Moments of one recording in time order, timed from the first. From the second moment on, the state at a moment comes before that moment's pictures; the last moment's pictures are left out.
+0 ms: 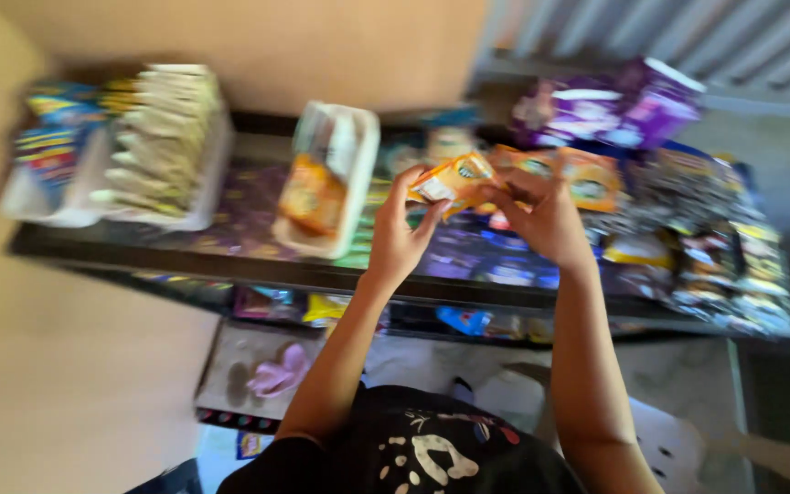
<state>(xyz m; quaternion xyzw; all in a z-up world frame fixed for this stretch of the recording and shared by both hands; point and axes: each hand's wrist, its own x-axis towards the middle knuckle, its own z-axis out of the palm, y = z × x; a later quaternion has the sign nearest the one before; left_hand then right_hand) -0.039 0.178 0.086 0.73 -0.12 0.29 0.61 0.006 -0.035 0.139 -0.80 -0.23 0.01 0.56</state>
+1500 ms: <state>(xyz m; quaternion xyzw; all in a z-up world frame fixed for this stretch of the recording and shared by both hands) -0.158 0.323 0.077 0.85 -0.01 0.37 0.37 -0.011 0.209 0.126 -0.80 -0.53 -0.15 0.24</state>
